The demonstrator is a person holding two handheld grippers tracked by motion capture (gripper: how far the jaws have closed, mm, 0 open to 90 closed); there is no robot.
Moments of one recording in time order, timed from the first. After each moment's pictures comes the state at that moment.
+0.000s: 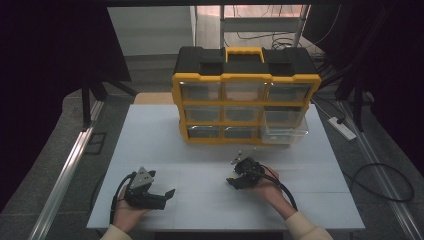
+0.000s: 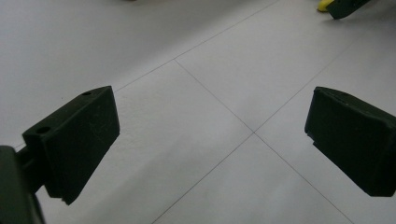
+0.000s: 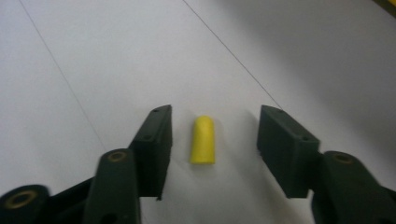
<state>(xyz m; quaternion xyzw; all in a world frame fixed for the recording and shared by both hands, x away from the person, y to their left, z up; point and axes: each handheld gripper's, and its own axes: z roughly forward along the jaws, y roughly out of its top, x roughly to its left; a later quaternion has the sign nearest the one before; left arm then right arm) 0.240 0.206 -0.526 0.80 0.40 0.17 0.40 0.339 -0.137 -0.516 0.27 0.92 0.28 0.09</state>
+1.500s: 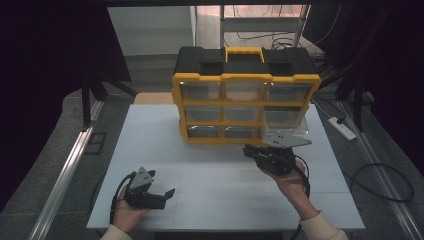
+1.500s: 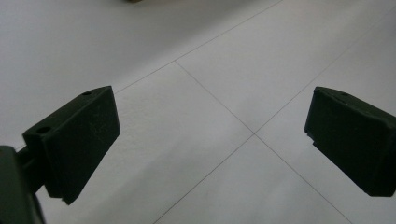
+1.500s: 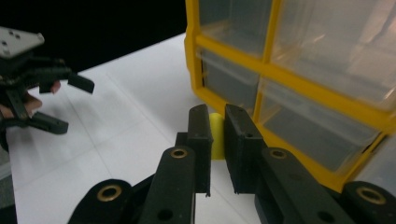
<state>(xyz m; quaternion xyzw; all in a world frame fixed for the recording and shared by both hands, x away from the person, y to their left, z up) 0.240 0.206 -0.526 0.80 0.40 0.17 0.40 0.316 -0.193 -0.413 0.28 0.80 0.51 0.15</state>
